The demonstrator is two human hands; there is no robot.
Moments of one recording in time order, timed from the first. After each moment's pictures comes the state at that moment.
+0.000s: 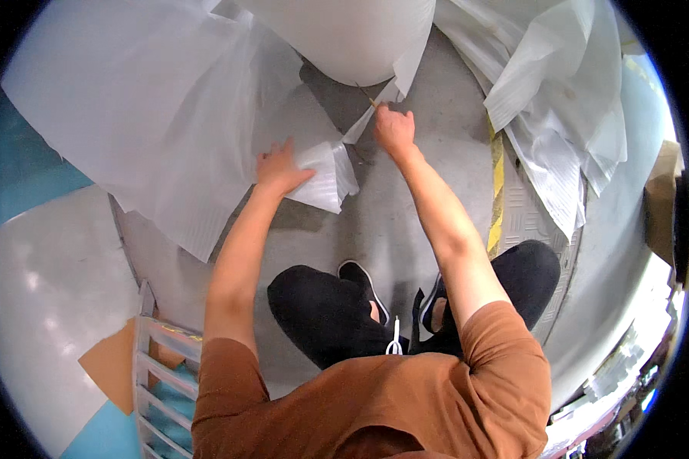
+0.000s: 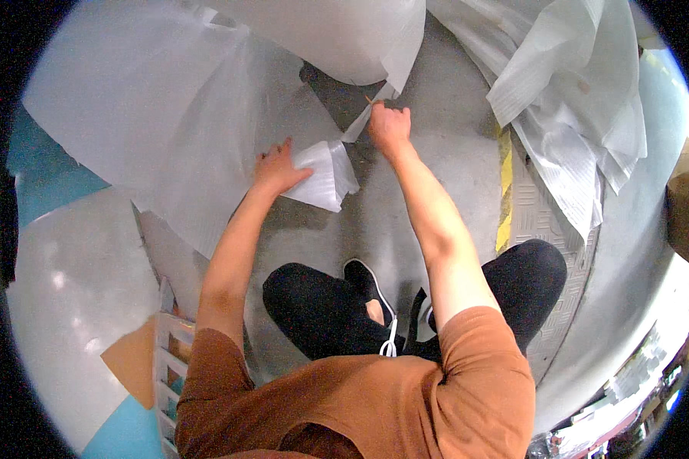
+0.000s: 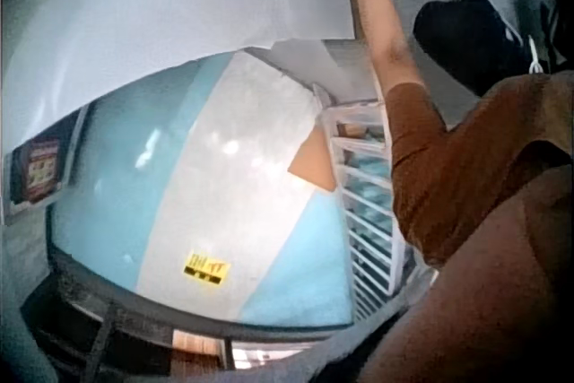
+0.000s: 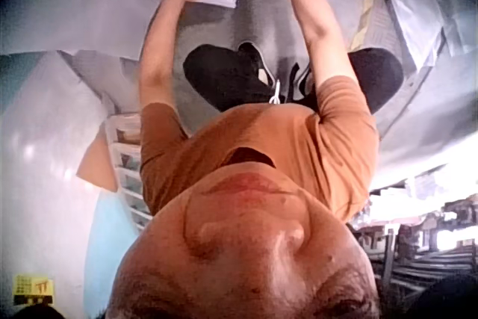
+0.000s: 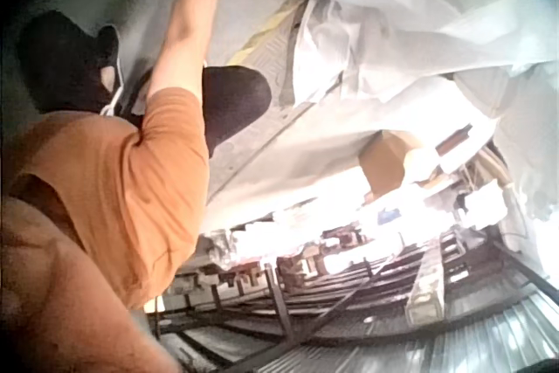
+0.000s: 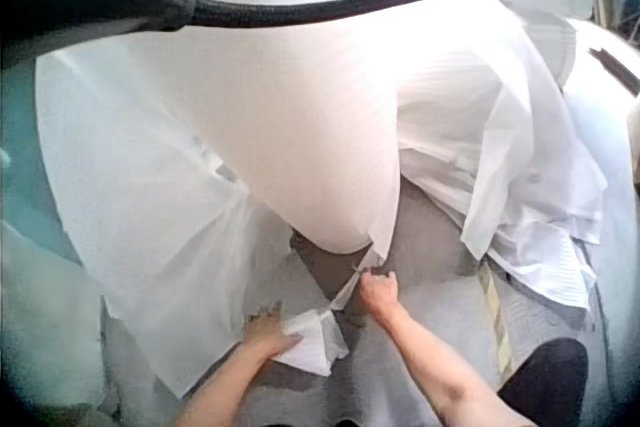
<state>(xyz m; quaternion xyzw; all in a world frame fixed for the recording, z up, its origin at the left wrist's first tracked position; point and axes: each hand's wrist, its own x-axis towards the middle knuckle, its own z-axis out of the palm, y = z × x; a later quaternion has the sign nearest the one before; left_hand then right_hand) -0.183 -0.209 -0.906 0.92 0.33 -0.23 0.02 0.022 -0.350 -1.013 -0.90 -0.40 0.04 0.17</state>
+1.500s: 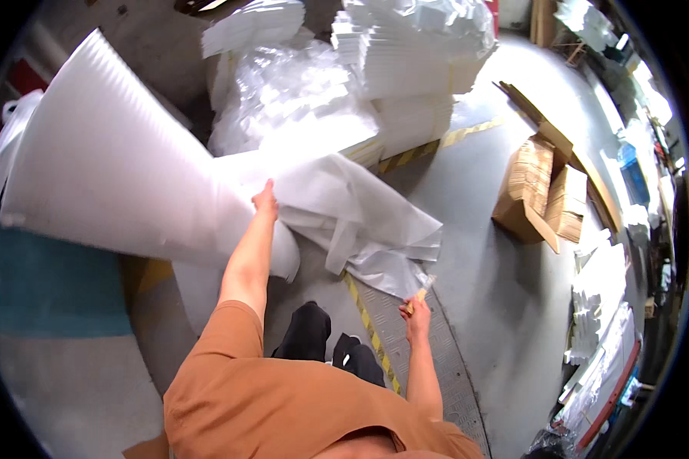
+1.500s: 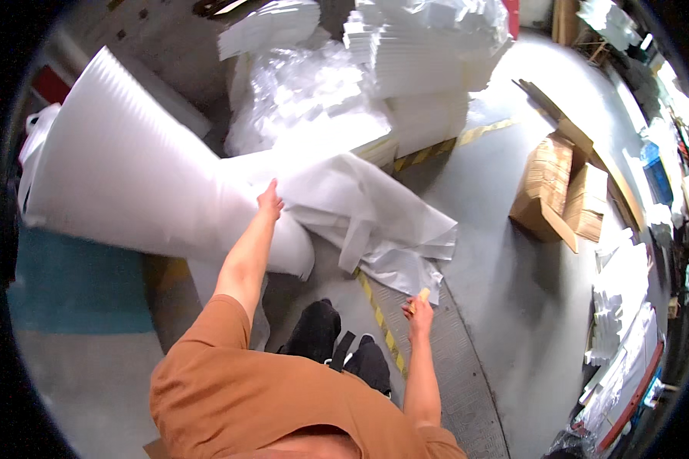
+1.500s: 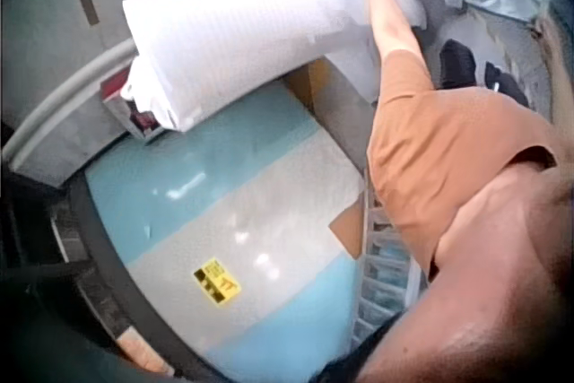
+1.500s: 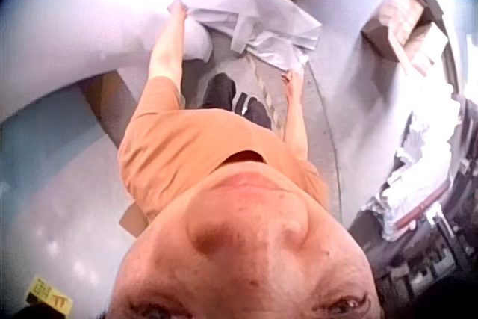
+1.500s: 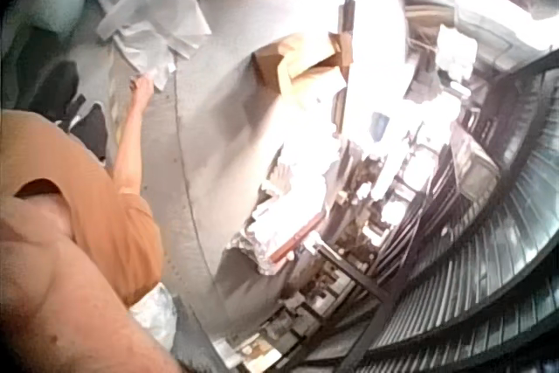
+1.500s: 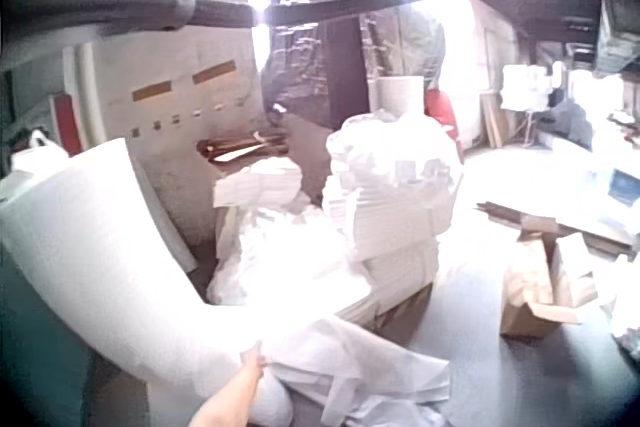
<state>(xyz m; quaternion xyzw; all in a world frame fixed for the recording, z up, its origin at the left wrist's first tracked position) 0.301 -0.289 -0.452 0.48 0.54 0.17 0.67 0.127 -0.789 -0.456 -0.55 0.30 0.18 0.76</state>
